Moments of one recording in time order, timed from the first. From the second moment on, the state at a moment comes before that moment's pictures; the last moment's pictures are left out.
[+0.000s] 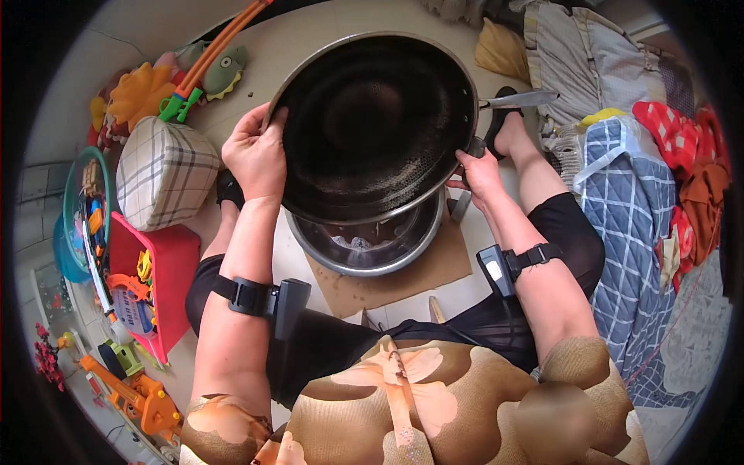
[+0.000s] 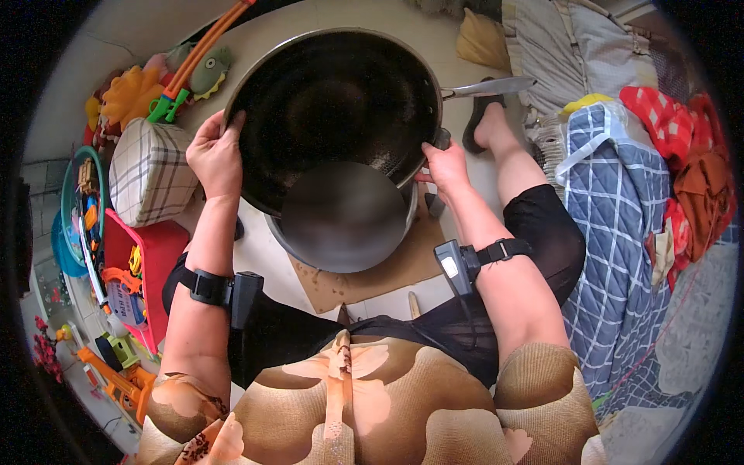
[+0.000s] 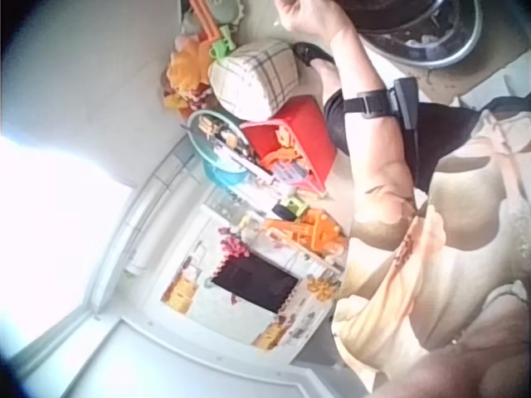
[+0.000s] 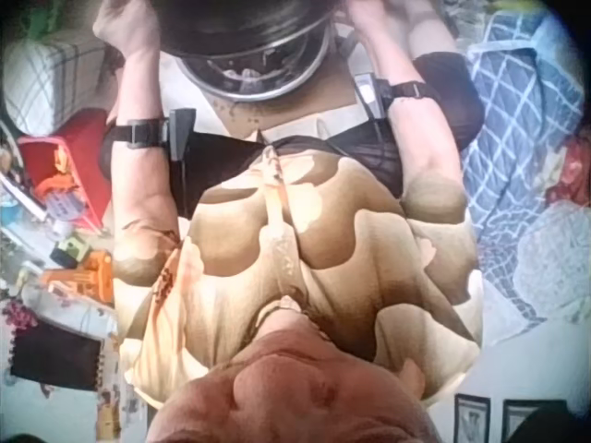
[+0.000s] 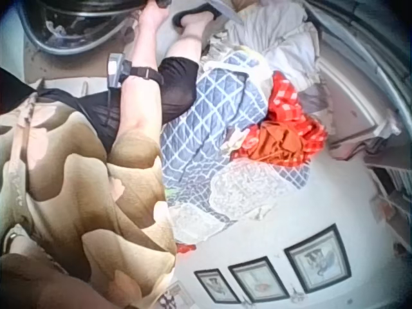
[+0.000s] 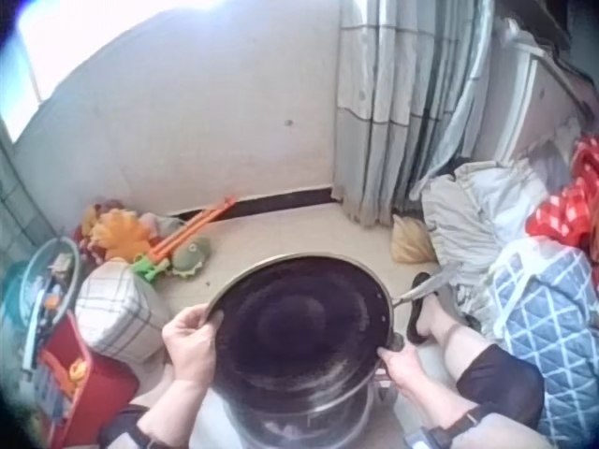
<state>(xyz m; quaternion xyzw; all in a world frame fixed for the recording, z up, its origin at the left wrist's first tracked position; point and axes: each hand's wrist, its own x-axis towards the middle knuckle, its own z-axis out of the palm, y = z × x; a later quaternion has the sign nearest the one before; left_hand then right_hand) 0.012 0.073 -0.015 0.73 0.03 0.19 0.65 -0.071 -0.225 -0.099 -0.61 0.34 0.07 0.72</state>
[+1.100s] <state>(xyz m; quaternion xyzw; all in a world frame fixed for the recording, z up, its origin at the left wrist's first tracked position) 0.021 0.089 0.023 0.80 0.00 0.14 0.58 -0.022 -0.229 -0.030 -0.98 0.03 0.03 0.19</state>
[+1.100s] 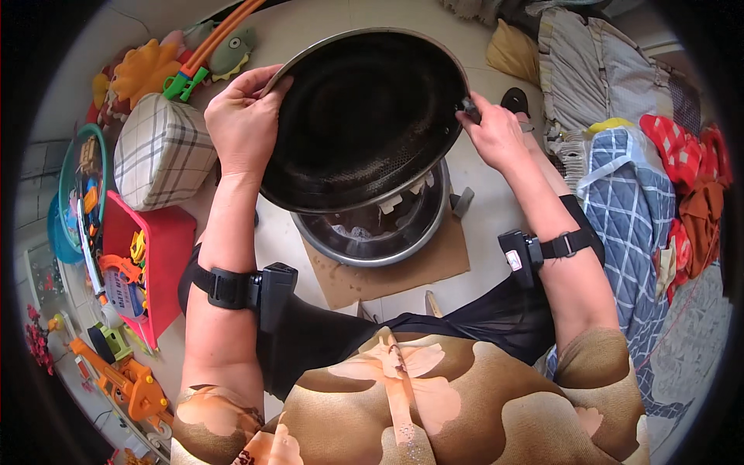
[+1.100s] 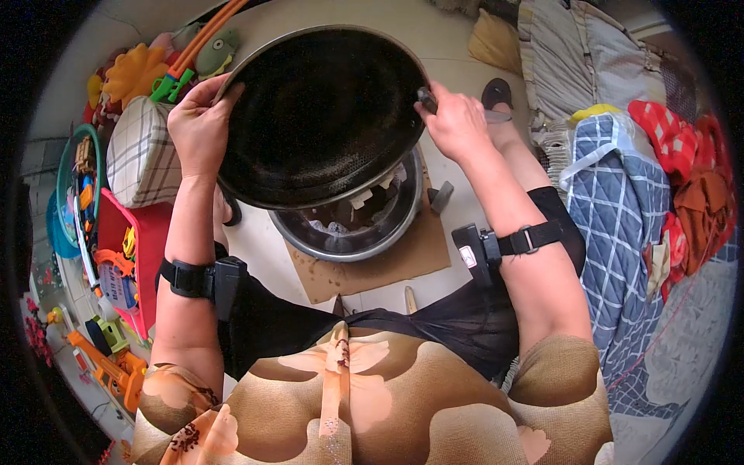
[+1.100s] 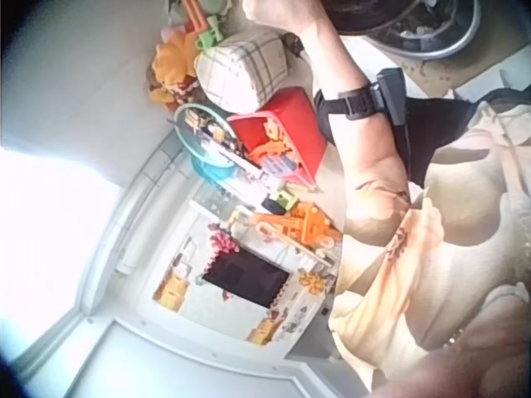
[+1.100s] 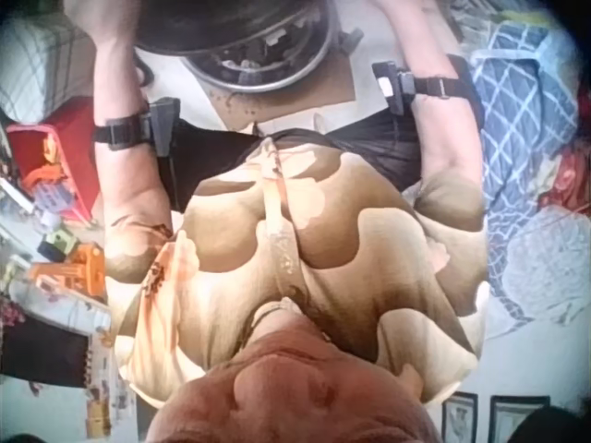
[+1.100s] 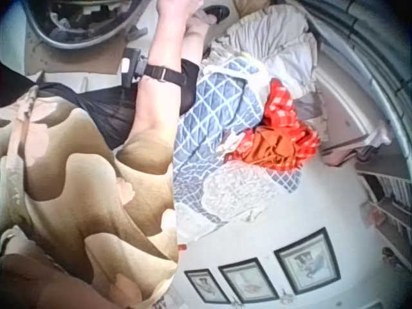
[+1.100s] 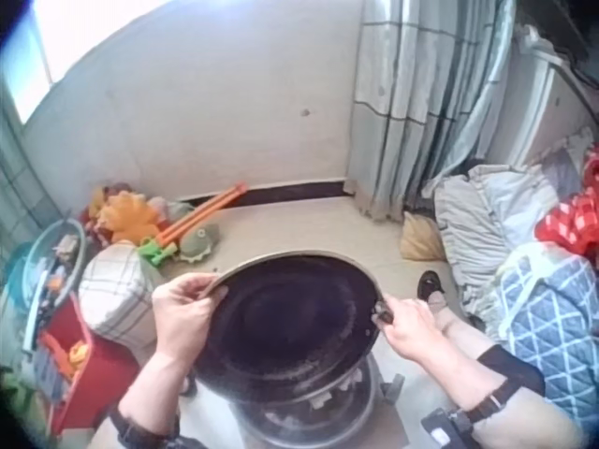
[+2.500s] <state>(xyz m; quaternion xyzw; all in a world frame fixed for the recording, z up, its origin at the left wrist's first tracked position) -0.035 0.119 -0.059 0.74 0.20 -0.01 0.64 -0.011 -0.222 -0.137 -0.83 0.20 -0.05 0.51</state>
